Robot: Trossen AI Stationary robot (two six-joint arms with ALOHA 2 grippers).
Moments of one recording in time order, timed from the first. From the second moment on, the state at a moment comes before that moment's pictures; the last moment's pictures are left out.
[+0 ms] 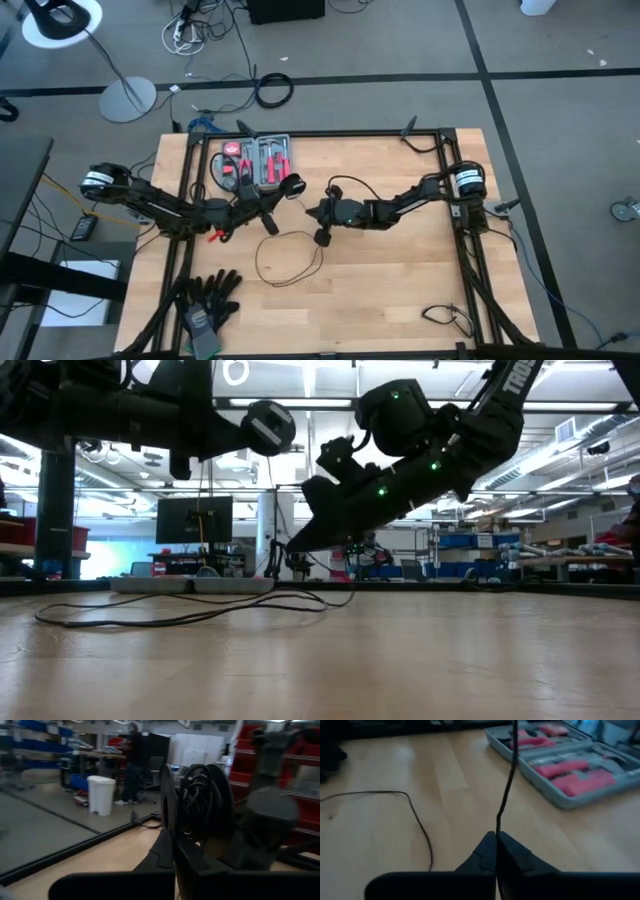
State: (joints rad) left arm -0.16 1.27 0.29 1.10 -0.68 -0.11; right arm 0.04 1.97 0.92 0.64 0.34 0.12
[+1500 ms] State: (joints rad) left arm -0.16 1.27 0.42 0.59 -0.90 -0.32; right arm 0.02 1.83 1.18 0.44 0.16 0.03
